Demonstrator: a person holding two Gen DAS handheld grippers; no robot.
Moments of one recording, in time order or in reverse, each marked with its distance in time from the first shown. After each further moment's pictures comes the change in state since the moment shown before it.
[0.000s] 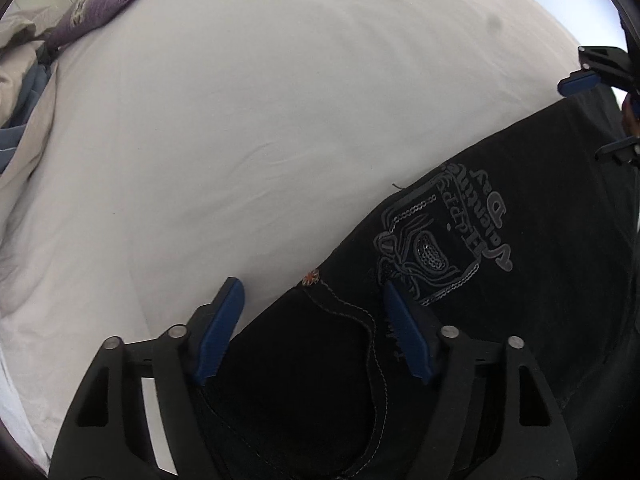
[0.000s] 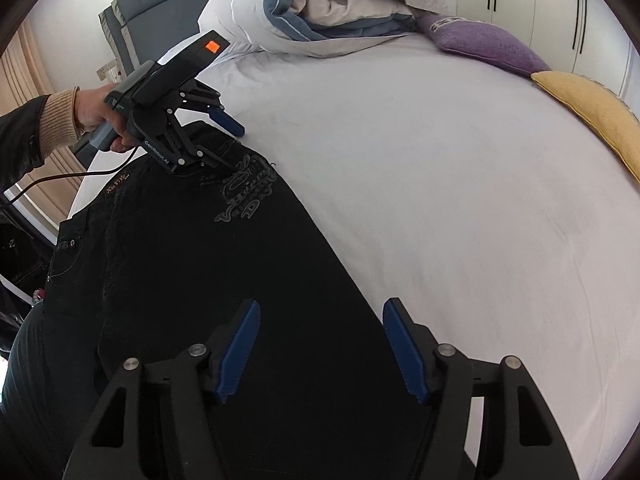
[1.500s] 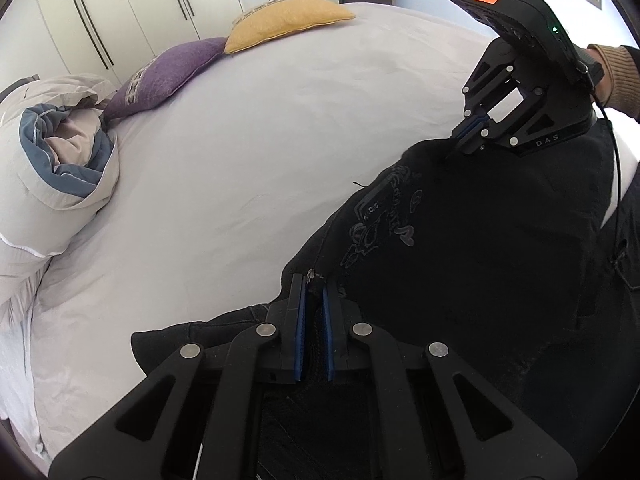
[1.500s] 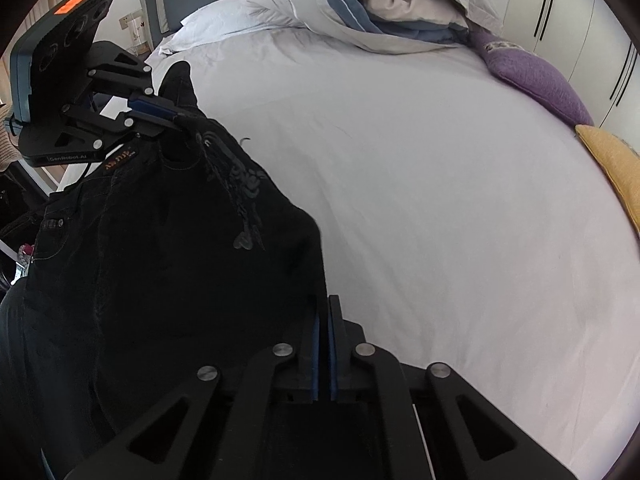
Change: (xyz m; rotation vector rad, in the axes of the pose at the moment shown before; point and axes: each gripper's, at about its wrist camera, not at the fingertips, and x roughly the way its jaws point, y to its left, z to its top) left arm -0.100 -0.062 -0.087 0.040 -0.342 0.160; right arm 0.039 0.059 0.050 -0.157 0.045 -0.048
